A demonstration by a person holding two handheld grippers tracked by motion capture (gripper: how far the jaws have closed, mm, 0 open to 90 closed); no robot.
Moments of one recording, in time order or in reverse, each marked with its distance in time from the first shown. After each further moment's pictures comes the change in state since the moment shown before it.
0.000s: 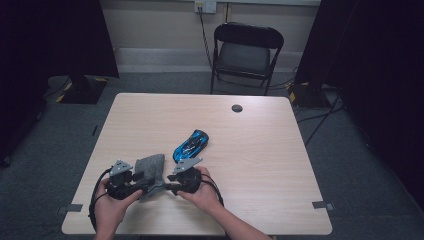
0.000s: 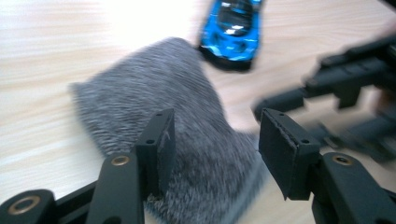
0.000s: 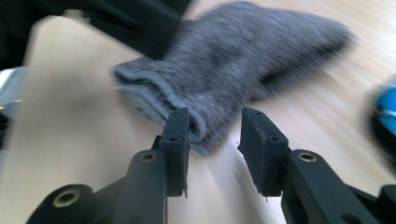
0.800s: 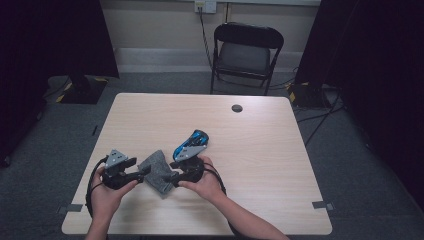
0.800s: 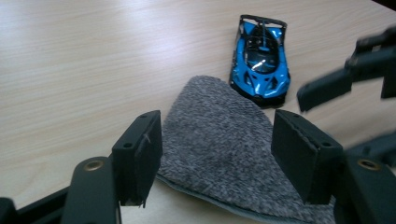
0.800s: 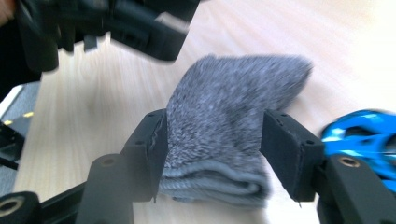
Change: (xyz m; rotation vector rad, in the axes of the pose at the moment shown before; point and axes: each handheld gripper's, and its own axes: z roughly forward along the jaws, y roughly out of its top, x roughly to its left) left arm 0.021 0.018 0.003 -0.104 -0.012 0.076; right arm -0.025 0.024 -0.022 -0.053 0.009 0.020
